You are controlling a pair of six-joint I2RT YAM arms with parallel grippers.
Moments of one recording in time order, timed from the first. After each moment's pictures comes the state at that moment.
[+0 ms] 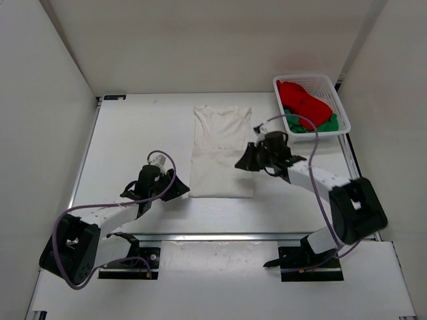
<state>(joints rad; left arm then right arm) -0.41 1.15 0.34 0.15 0.22 -0.76 0.42 1.56 0.88 0.04 -0.43 0.50</state>
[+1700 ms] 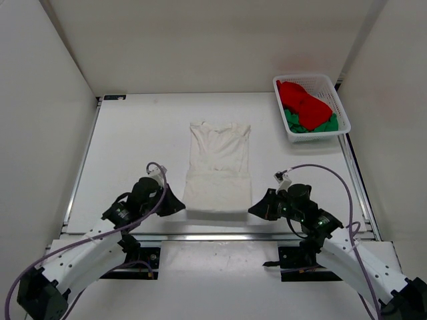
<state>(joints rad) -0.62 0.71 0.35 -0.35 0.14 -0.79 0.57 0.57 0.22 -0.20 -0.36 0.75</state>
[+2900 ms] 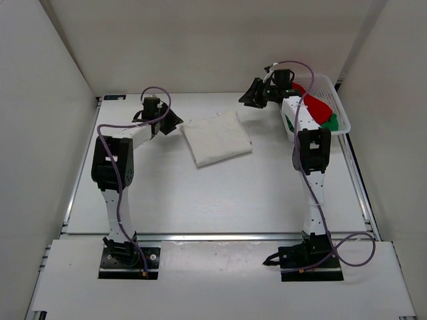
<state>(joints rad) -0.16 2.08 1.45 -0.03 0.16 -0.81 0.12 2.49 2.27 -0.39 -0.67 0.52</state>
